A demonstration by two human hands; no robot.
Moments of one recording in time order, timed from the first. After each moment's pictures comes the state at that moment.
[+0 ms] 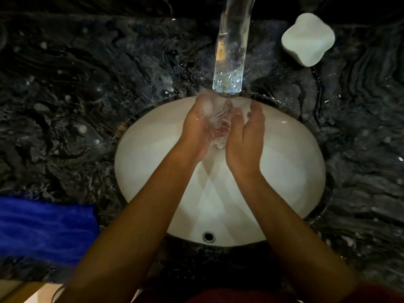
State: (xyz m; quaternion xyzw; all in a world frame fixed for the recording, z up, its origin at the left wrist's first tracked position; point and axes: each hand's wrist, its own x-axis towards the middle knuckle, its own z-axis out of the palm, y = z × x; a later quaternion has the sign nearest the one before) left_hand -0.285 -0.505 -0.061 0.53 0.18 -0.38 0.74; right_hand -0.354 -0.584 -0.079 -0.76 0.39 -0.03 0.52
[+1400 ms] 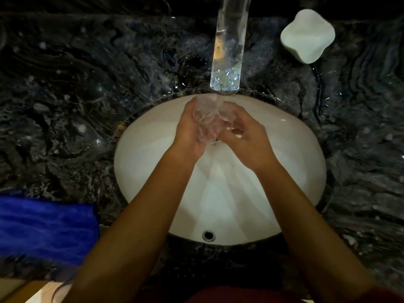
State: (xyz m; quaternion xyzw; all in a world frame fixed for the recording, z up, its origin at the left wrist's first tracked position) left_hand -0.282 -0.494 -0.084 0.45 0.28 -0.40 0.75; right_hand -0.360 -0.621 -0.076 -0.78 0.18 0.08 0.60
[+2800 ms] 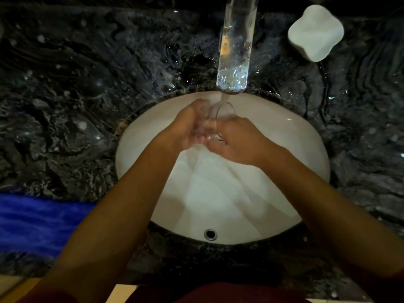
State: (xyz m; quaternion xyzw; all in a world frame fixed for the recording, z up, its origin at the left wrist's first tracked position) left_hand -0.258 -0.477 -0.100 0.55 0.23 -0.49 0.64; right_hand -0.330 -0.619 -0.067 -0.91 -0.11 0.23 0.32
